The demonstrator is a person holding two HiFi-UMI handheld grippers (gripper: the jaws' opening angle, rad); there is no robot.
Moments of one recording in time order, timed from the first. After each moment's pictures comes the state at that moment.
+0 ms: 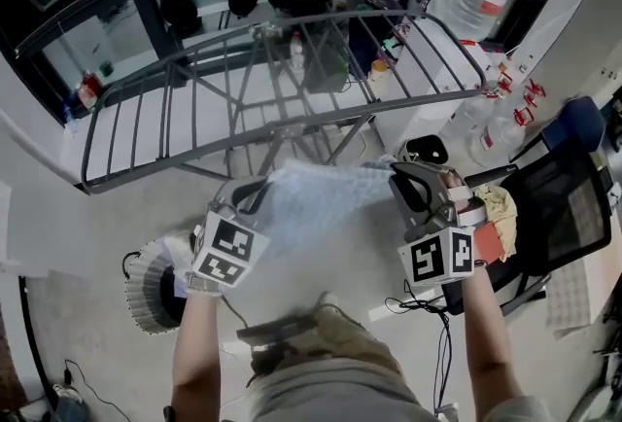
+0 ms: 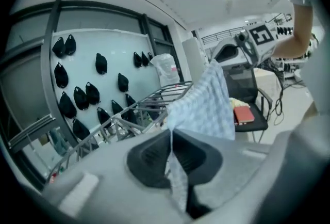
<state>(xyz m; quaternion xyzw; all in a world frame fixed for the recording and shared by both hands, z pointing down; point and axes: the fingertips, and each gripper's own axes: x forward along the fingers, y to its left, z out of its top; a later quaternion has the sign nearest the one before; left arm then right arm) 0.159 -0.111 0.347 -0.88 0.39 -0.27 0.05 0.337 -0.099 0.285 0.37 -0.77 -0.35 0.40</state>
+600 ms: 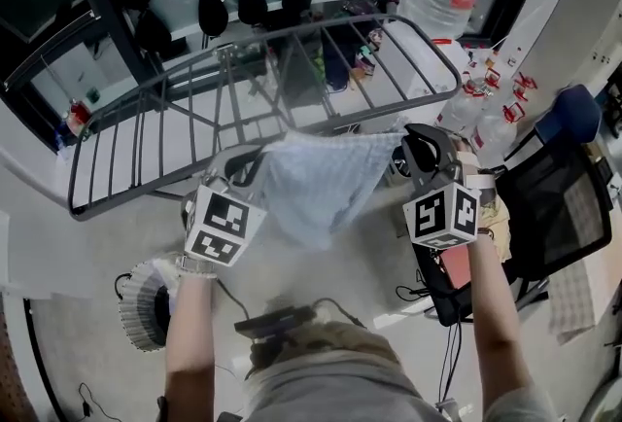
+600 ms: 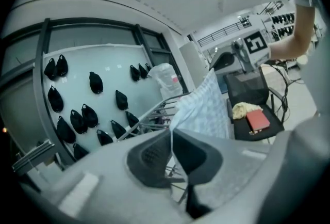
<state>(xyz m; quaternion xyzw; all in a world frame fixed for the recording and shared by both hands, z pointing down) 0.264 -0.184 0.284 -0.87 0.40 -0.26 0.12 0.474 -0.184 0.256 0.45 -0.71 -0.34 0.42</state>
